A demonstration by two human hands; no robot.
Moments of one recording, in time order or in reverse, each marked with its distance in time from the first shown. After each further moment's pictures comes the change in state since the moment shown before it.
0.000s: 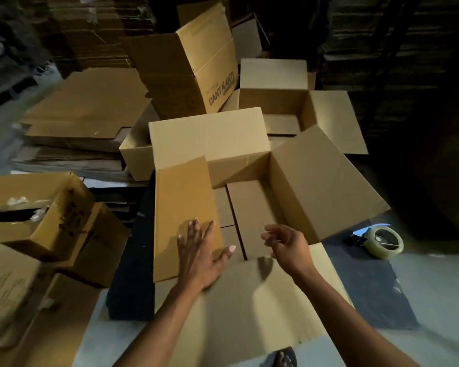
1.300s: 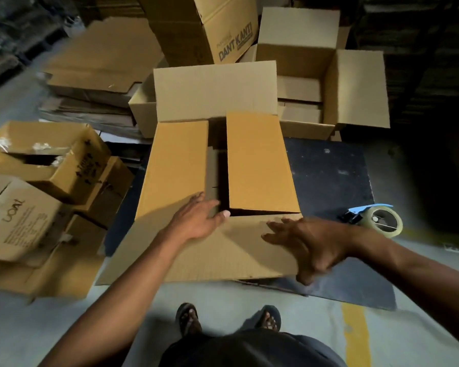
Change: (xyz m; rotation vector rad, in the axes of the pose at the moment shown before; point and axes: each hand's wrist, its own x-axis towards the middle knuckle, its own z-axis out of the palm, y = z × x) left_hand -0.018 0.063 -0.019 0.022 -0.340 -0.098; right_hand 0.009 0.008 -0.137 -1.136 -1.041 -0.577
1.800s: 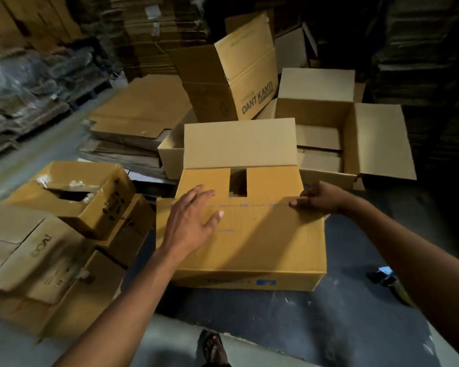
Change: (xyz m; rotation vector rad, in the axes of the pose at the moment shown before) left_hand 0.004 -0.014 -0.095 -0.019 0.653 0.124; right_hand 0.083 0.092 -0.142 0.511 0.451 0.377
